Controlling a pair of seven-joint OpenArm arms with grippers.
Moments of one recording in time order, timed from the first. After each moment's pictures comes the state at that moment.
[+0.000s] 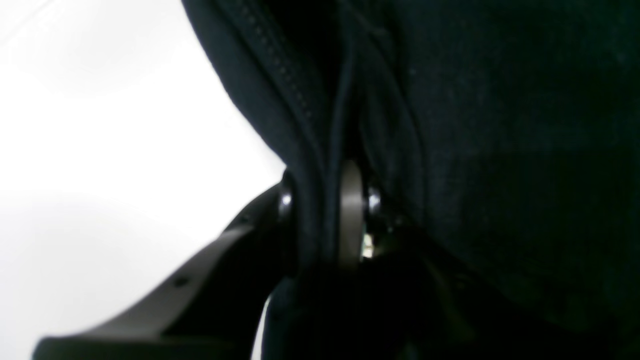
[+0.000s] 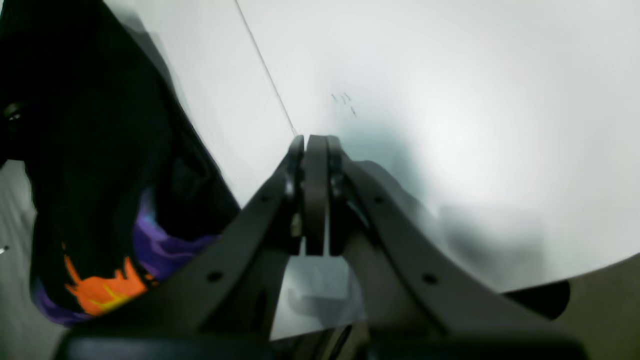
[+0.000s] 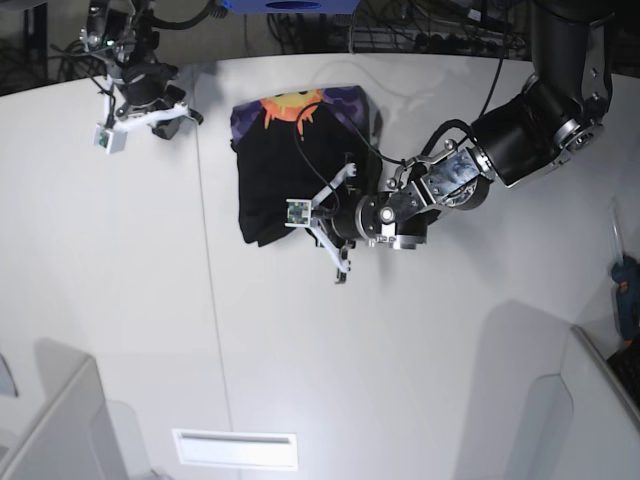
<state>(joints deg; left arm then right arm) -29.4 -23.0 66.3 75.1 -2.3 -33.8 21.5 -33.9 -0.4 14.9 113.8 29.7 -5.5 -43.6</state>
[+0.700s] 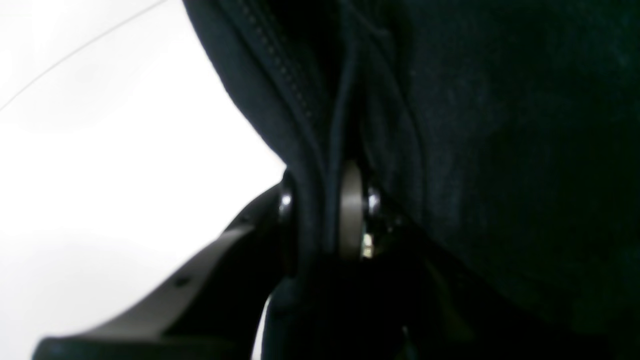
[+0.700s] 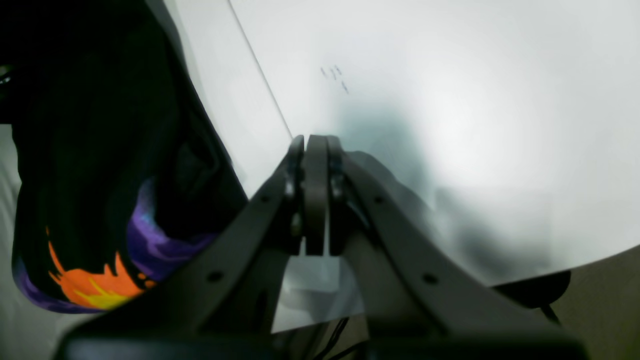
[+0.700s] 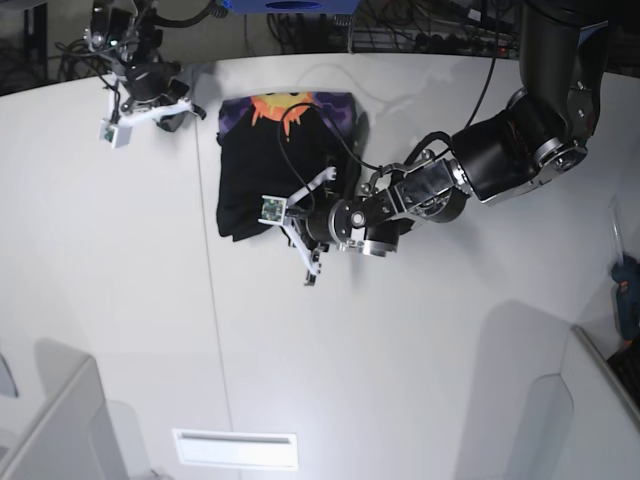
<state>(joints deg) -34.1 -18.4 72.7 71.2 -2.0 -33.6 20.4 -33.9 -0.4 14.9 111.1 29.5 -5.4 -43.6</state>
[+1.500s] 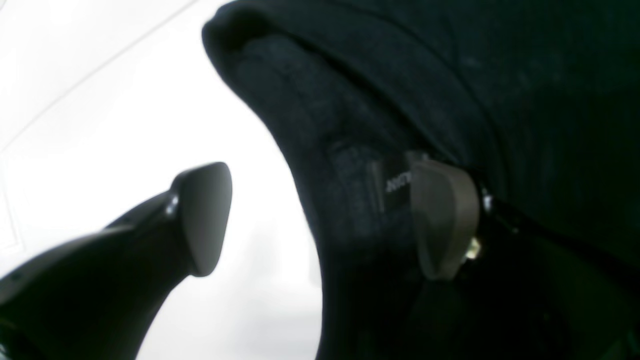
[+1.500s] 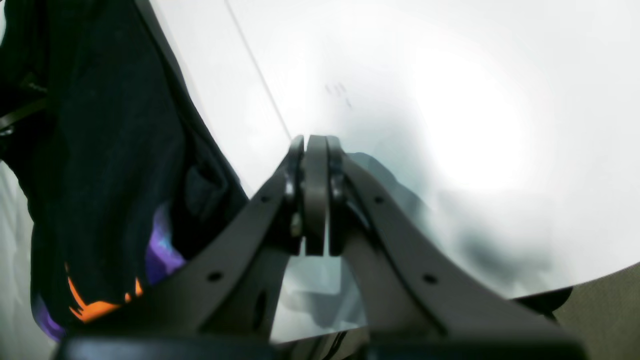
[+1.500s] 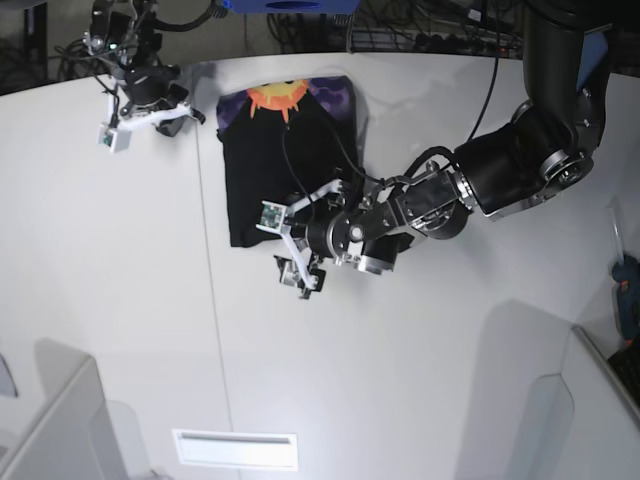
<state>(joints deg) -38.2 -18.9 69.9 75.6 -1.4 -36.5 25.1 -33.0 -0.4 14.9 111.0 29.5 -5.4 -43.6</state>
